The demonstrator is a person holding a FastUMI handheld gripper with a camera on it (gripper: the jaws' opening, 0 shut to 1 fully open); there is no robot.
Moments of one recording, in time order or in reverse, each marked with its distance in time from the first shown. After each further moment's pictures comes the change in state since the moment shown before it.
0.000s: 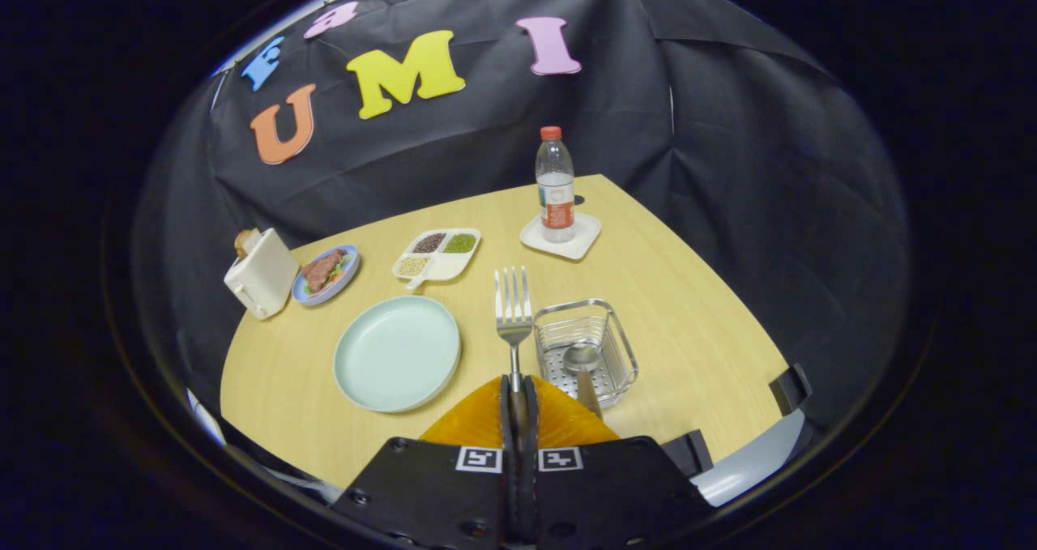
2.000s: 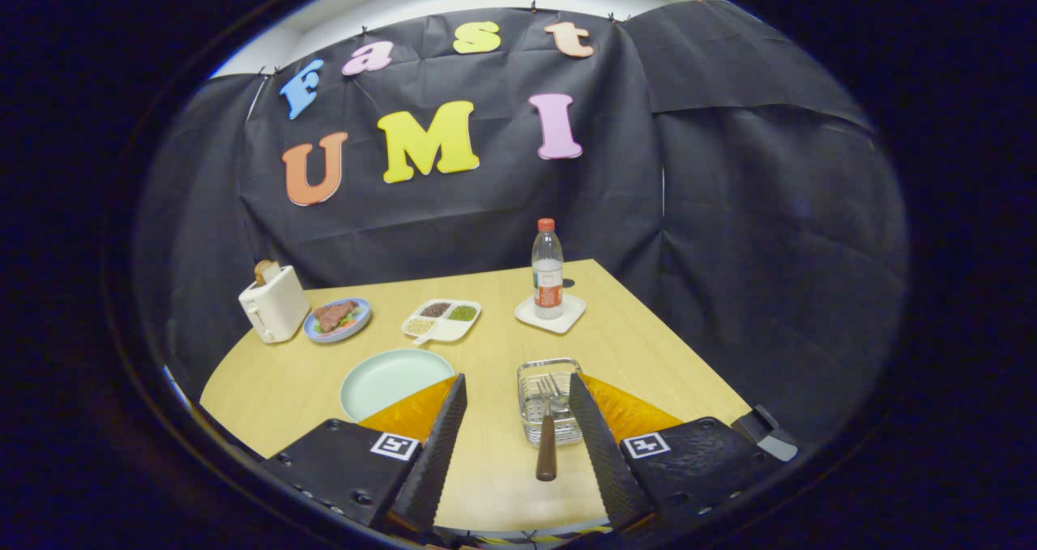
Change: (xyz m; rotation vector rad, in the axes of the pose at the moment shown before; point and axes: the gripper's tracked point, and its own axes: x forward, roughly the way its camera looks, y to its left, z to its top) arm -0.069 -0.002 0.027 -0.070 -0.367 0.011
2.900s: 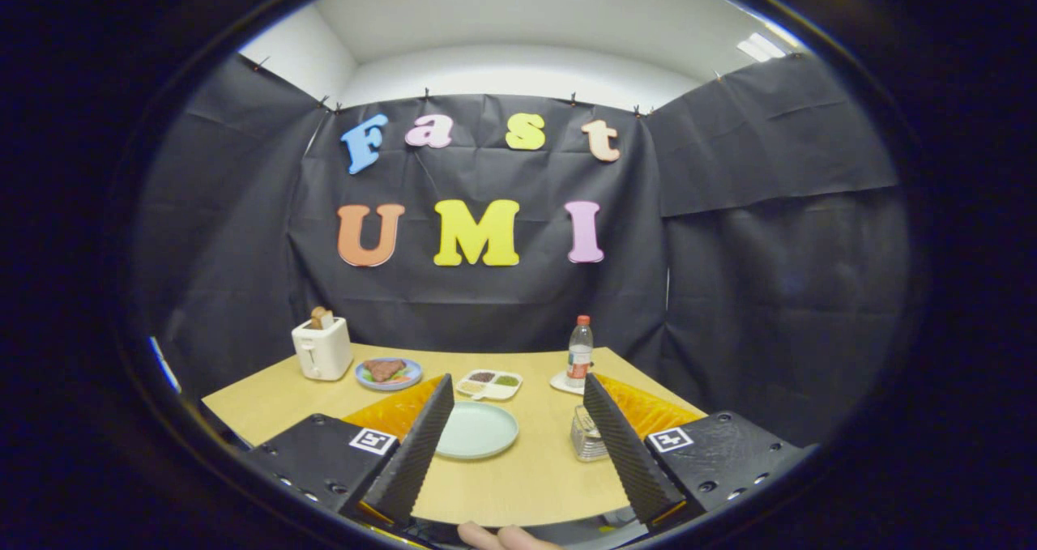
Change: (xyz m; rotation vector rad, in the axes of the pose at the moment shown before) arm -0.146 0.115 0.011 -0.107 -0.339 0.023
